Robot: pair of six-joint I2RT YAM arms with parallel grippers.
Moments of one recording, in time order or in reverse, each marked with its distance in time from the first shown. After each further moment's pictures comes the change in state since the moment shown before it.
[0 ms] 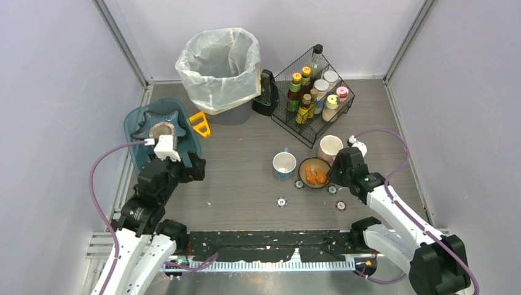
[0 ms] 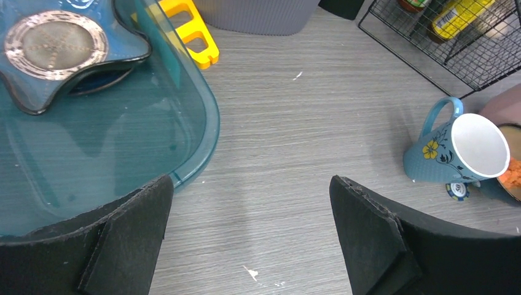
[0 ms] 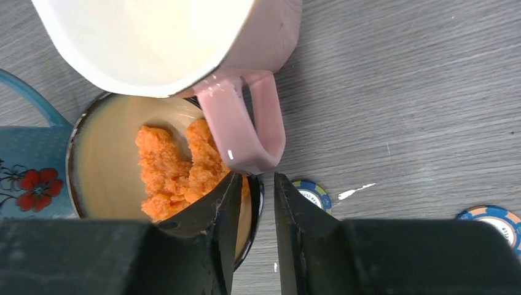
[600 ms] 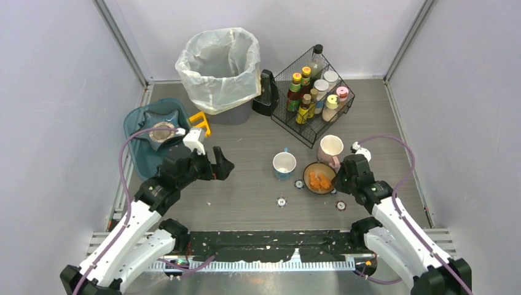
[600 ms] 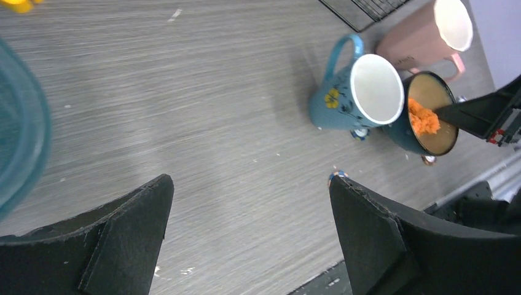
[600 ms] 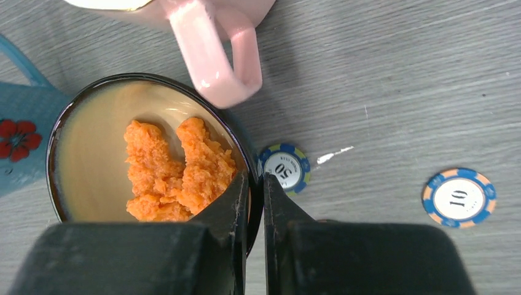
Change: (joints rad) left arm -0.165 0.241 0.008 0.108 0.185 -0.199; right arm -0.006 -0.135 -0.045 -0.101 -0.023 -0.025
